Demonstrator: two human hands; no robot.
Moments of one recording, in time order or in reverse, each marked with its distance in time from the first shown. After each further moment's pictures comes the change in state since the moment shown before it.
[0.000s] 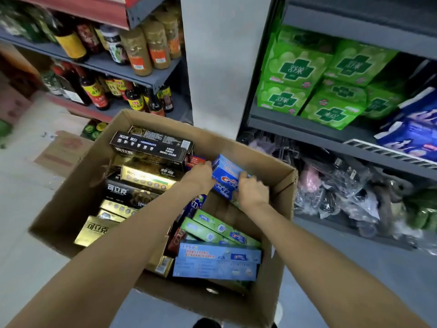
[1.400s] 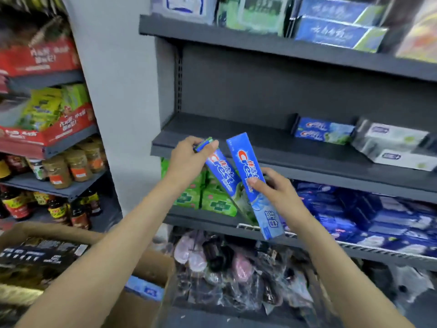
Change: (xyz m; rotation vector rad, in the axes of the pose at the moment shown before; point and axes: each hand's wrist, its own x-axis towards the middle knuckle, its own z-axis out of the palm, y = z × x) left_hand -0.082 0.342 -0.141 -0.910 0.601 0.549; right_hand -0.113 0.275 -0.275 1.196 0.472 -0.406
